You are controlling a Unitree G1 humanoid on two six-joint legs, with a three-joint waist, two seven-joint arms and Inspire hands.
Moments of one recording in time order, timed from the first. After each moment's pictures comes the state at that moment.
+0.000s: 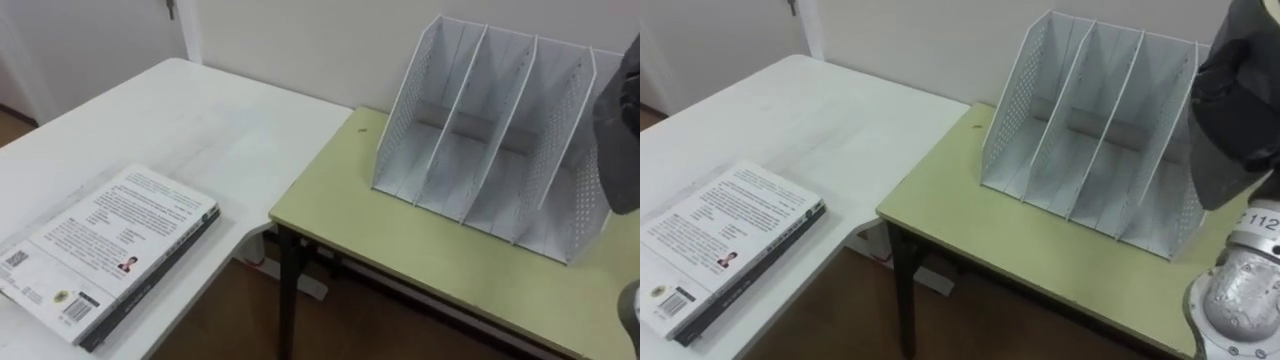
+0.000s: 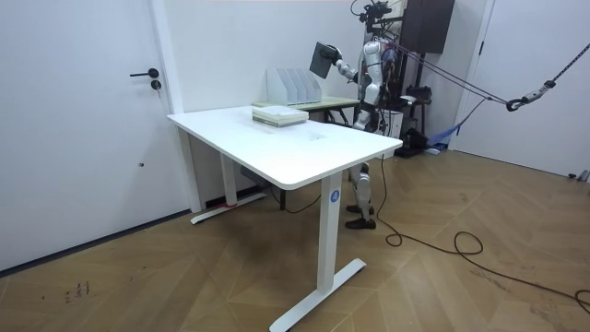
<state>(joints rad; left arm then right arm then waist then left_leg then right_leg) 0.26 0.22 -0.12 1.01 -0.37 -0.07 -0.27 -0.11 -0.31 -0.22 -0.26 -0.07 -0.06 -0.60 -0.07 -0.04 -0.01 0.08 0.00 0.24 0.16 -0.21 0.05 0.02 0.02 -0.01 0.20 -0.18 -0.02</state>
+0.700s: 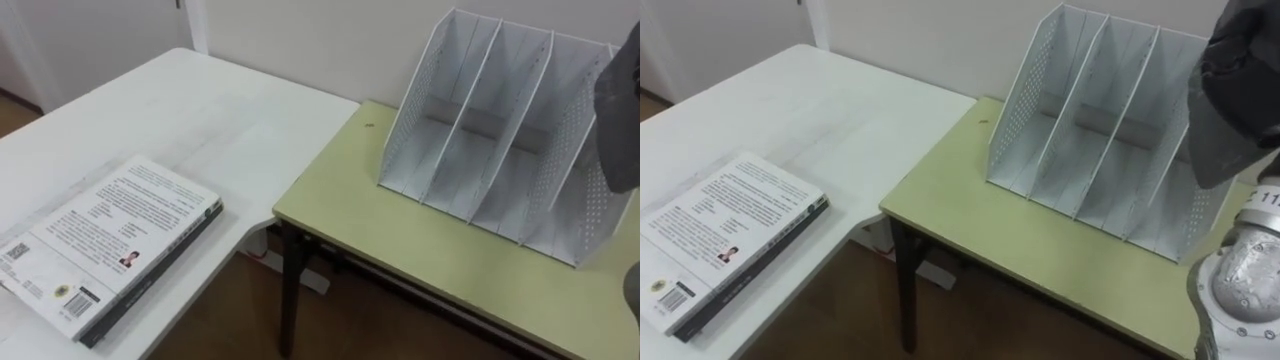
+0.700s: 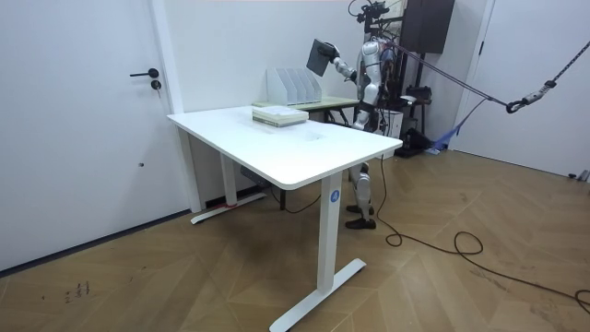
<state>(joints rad) 0.25 0.22 -0.08 1.01 -0.31 -0.06 -0.25 -0.17 -0.34 -0.23 -0.26 -0.02 -0.05 -0.59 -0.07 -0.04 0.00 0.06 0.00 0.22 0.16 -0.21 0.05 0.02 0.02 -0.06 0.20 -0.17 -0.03</state>
